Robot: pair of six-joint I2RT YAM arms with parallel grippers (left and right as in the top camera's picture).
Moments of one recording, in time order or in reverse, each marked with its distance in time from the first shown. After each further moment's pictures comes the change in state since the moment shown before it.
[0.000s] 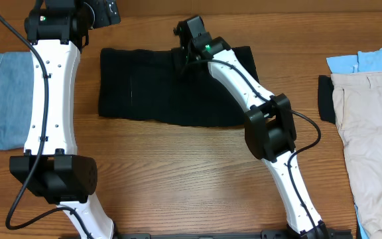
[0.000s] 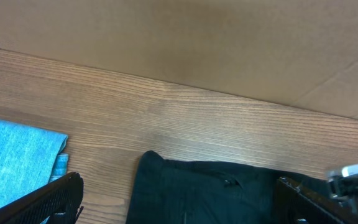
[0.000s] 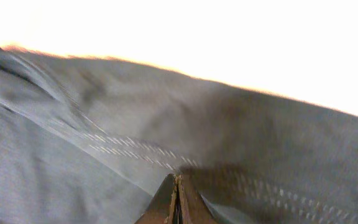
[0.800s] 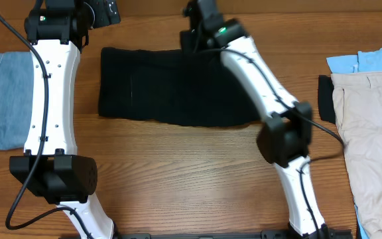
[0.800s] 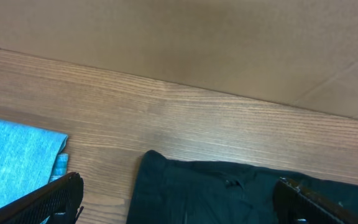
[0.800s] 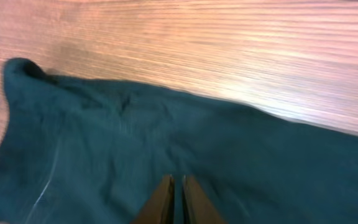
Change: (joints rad) left arm 0.000 0.000 0.000 0.000 0.000 0.000; right arm -0.040 -0.191 0.086 -0.278 0.079 -0.020
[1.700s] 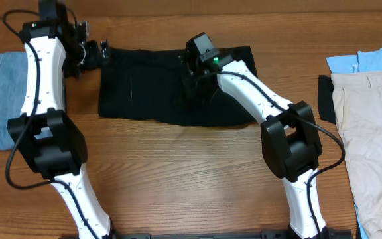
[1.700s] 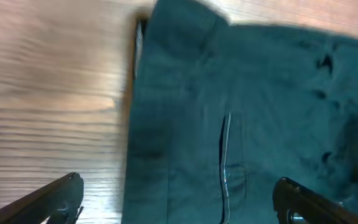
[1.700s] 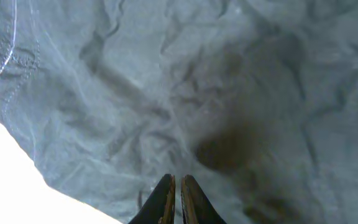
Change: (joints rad) left arm 0.183 0.265 -0.066 -0.262 0.345 0.171; right arm 0.066 -0.129 -0.559 0.174 -0.168 0.000
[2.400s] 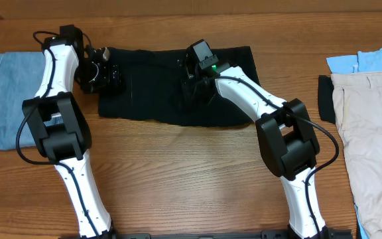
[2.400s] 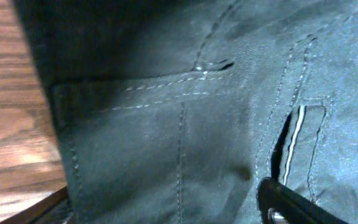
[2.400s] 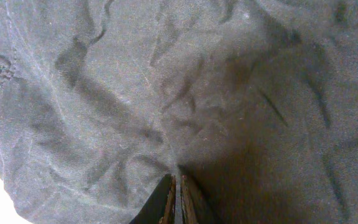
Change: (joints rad) left arm -0.002 0.214 -0.032 0.018 0.092 0.143; right arm 0.005 0.022 -0.068 0.126 0.000 0.000
